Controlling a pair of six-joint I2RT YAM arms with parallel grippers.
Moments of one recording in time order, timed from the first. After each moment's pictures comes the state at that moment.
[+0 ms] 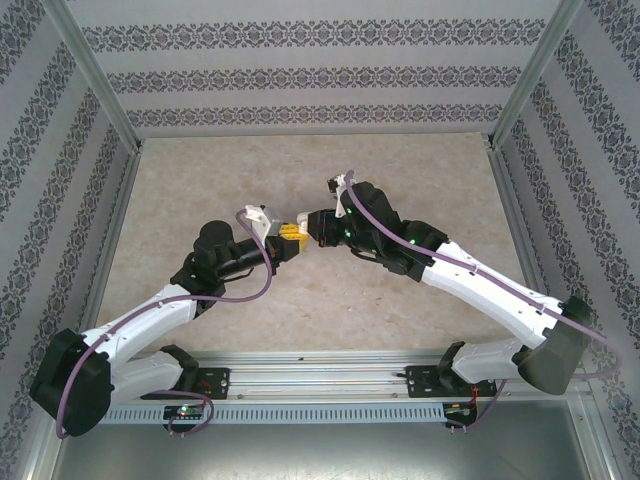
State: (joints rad) left arm -0.53 1.10 0.57 0.42 0.52 -0.13; right arm 0.86 1.30 1.23 -0.47 0.01 0.66
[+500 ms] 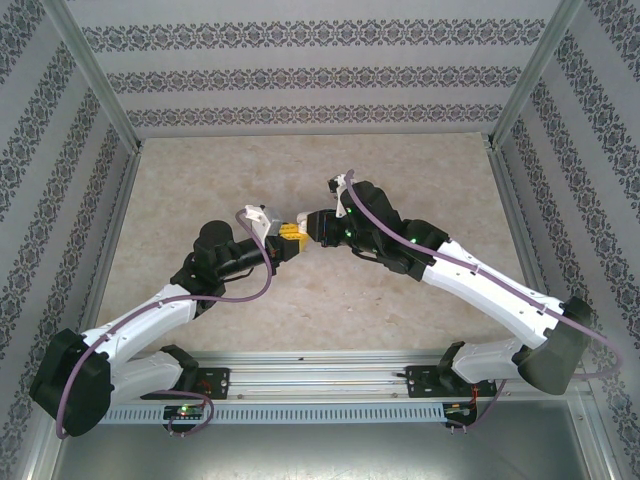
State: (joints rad) left arm -0.53 1.10 0.57 0.43 0.52 -0.13; right arm 0.86 1.30 1.25 -0.50 0.01 0.66
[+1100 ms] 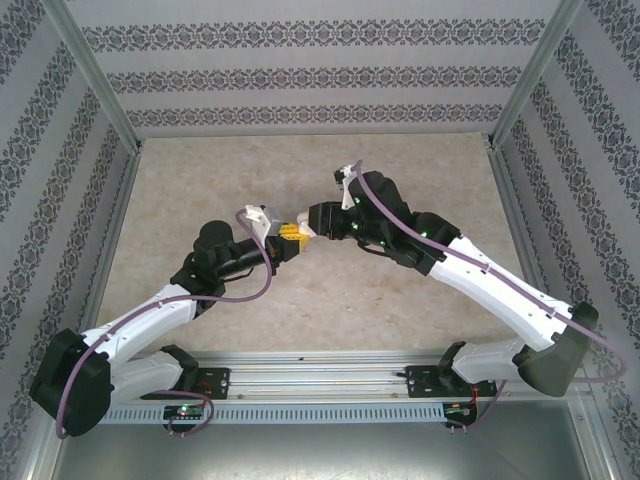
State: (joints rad) left arm -0.53 1.10 0.57 0.43 0.53 -0.13; right arm 0.80 1.29 1.33 -0.57 -0.05 0.65
